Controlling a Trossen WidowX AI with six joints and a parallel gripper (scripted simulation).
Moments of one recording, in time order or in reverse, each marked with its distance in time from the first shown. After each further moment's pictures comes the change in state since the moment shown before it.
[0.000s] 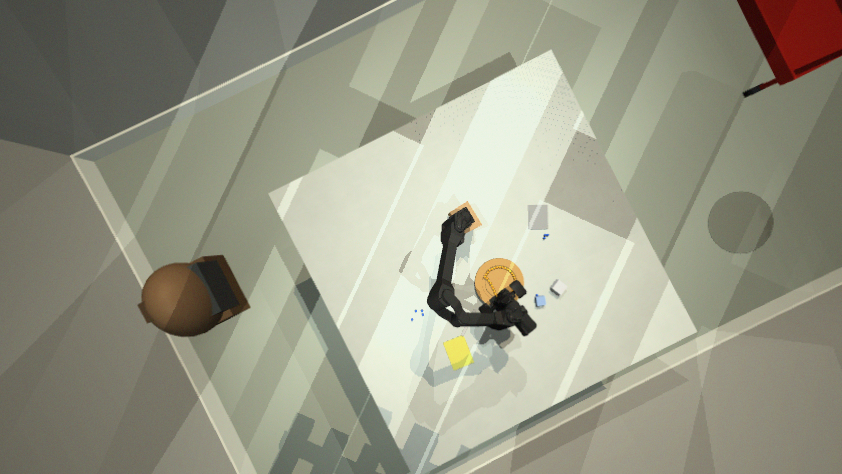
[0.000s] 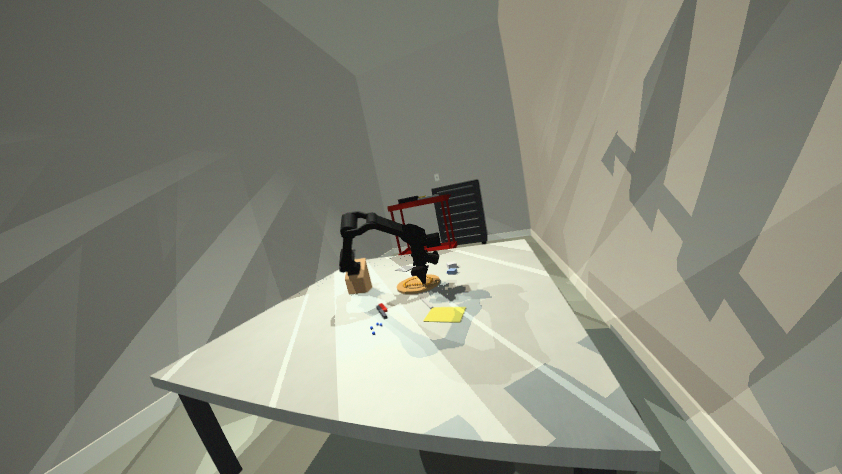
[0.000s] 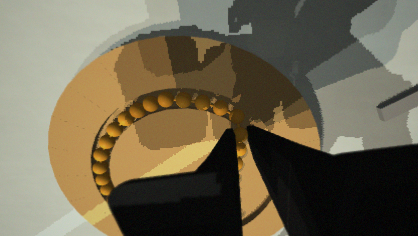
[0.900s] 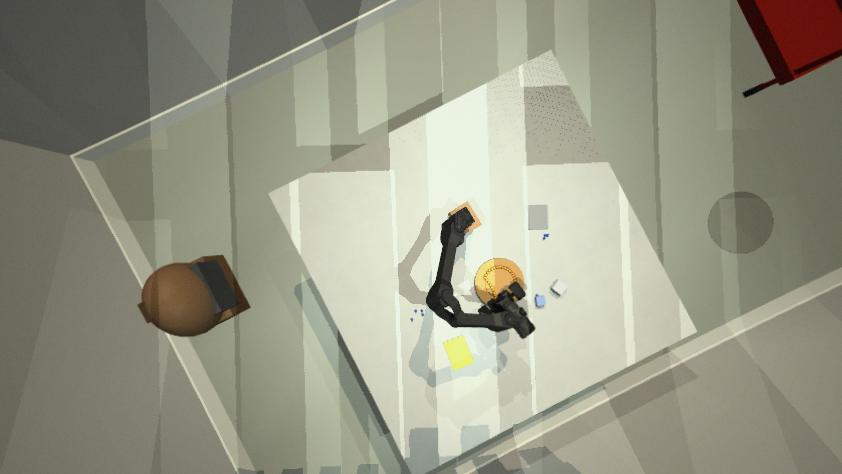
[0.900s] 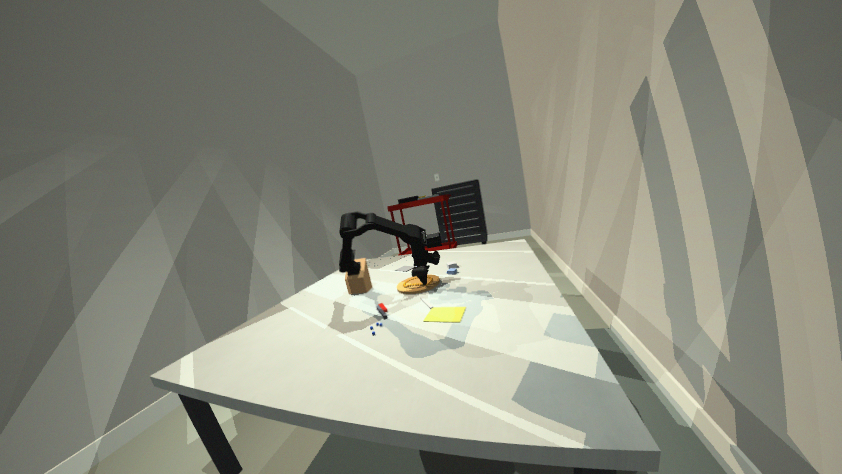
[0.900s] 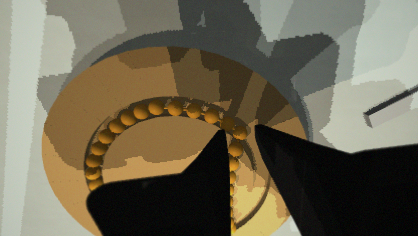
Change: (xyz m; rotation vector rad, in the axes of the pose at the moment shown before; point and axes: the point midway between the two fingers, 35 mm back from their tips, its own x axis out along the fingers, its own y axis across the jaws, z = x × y) arm 0.000 -0.007 0.004 0.002 -0.004 0.000
